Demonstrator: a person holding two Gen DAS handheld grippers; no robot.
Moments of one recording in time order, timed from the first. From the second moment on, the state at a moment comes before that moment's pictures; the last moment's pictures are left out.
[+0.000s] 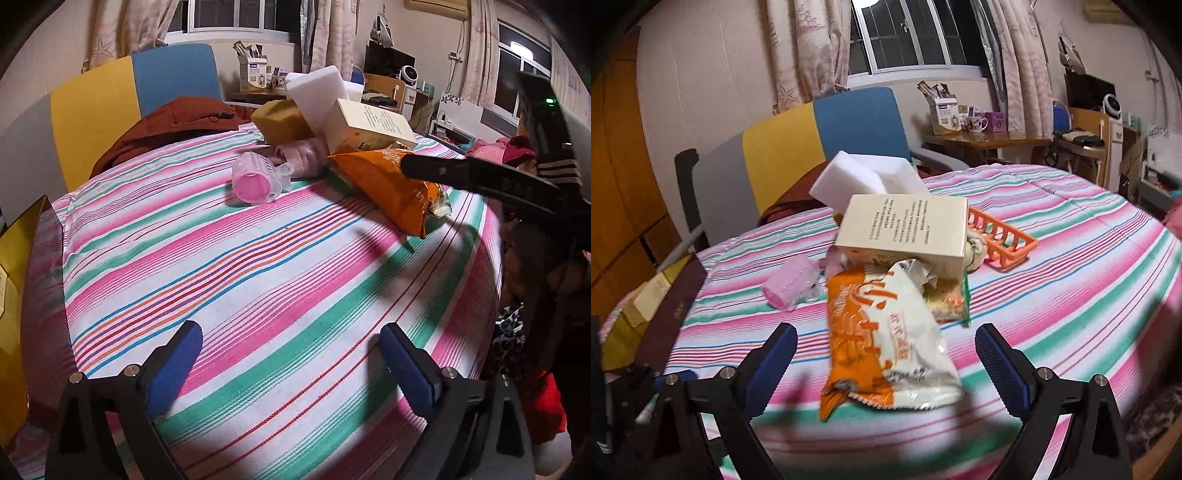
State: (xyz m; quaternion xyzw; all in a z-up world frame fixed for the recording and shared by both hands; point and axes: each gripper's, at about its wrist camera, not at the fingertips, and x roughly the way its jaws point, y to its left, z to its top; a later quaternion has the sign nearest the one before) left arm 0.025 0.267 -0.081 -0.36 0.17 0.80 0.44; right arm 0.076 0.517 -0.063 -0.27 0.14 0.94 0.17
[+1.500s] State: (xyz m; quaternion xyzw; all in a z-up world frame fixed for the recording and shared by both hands) left arm -0.106 0.395 -0.082 -0.42 0.15 0.80 0.39; right arm 0.055 0.532 -0.094 -0.28 0.16 0.94 0.12
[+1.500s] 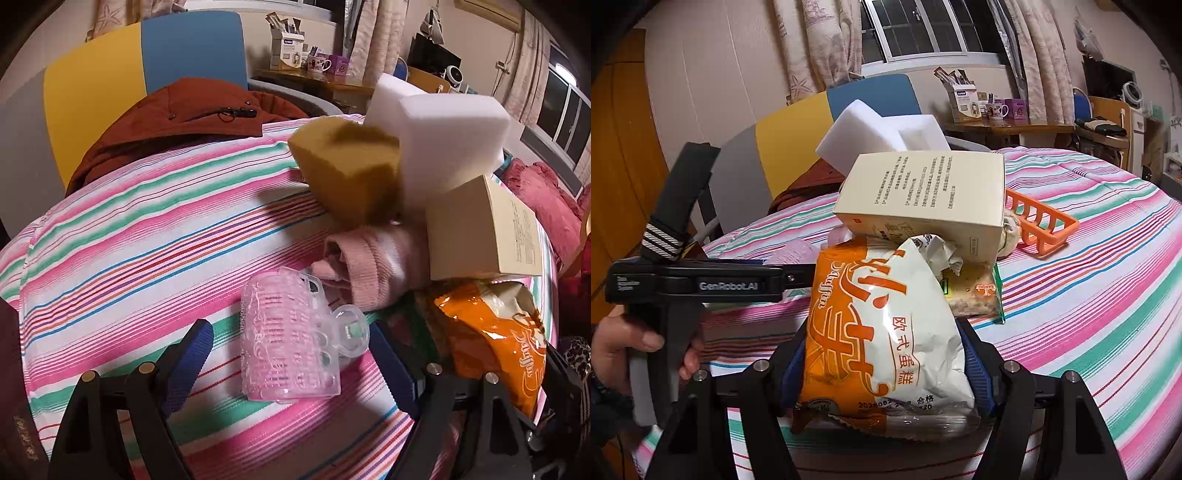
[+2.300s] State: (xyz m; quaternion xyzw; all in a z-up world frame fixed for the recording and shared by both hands) left arm -0.050 0.319 -0.077 -0.42 0.10 0.81 0.40; right arm 0.051 0.521 -0.094 -0.29 0.12 0.94 0.13
